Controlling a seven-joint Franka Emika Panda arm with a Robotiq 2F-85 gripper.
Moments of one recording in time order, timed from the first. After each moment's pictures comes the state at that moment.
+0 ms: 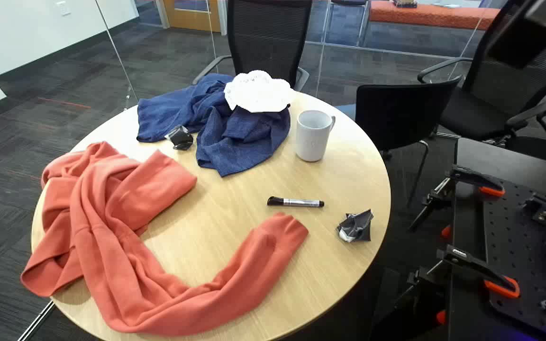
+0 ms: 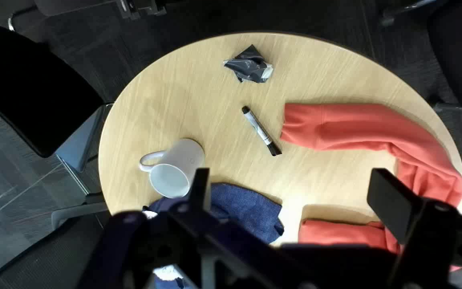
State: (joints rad) arm 0.05 -0.70 0.47 -2.55 0.01 1.93 0.60
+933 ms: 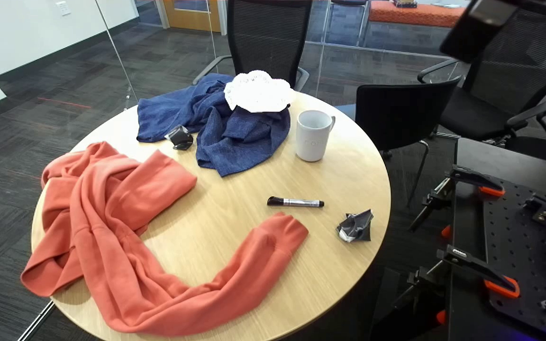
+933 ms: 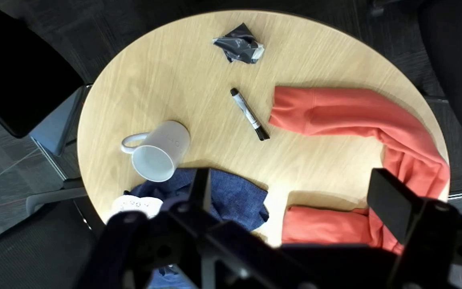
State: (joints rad) arm 0.06 -0.65 0.41 -2.56 -0.02 2.03 0.54
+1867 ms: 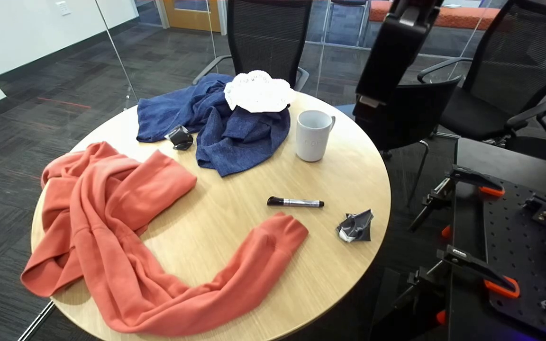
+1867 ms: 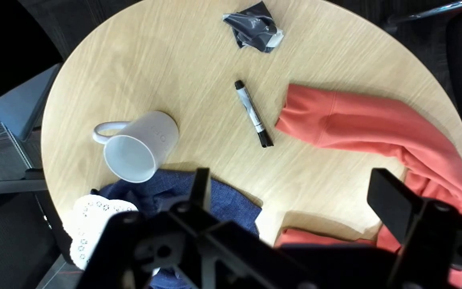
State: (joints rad) arm 0.06 -0.41 0.29 -2.61 -0.15 2.28 0.43
